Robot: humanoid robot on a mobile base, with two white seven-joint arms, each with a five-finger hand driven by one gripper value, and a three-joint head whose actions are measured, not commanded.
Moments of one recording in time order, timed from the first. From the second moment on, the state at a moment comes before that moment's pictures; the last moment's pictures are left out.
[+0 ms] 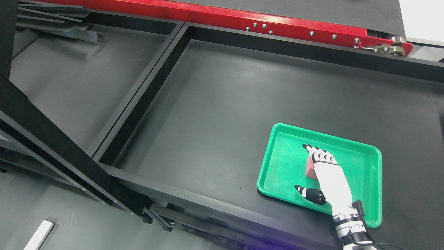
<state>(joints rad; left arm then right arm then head) -0.07 0.00 0.09 0.00 0.00 -0.10 -0.08 0.21 -0.04 0.15 -1.70 1.07 -0.18 0.00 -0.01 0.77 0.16</state>
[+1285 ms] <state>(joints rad) -0.07 0.00 0.09 0.00 0.00 -0.10 -0.08 0.11 -0.06 0.16 -1.58 1.07 -0.13 0.11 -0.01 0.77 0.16</state>
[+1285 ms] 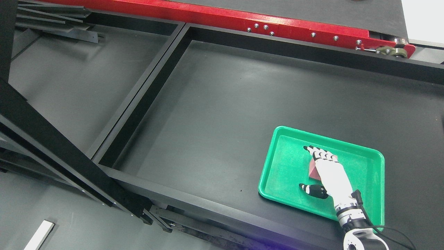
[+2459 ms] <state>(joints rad) -0.07 0.00 0.09 0.00 0.00 -0.10 -0.08 0.11 -0.07 0.08 -1.58 1.06 -0.25 -0.12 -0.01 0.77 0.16</state>
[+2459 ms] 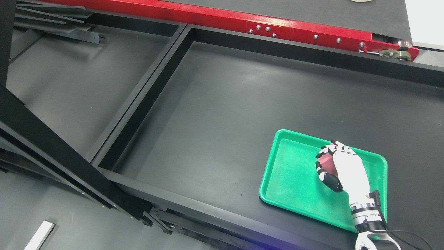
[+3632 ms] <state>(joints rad) -0.07 0.00 0.09 0.00 0.00 -0.10 -0.08 0.18 -0.04 0.01 -1.70 0.98 -0.31 -0.53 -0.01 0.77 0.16</state>
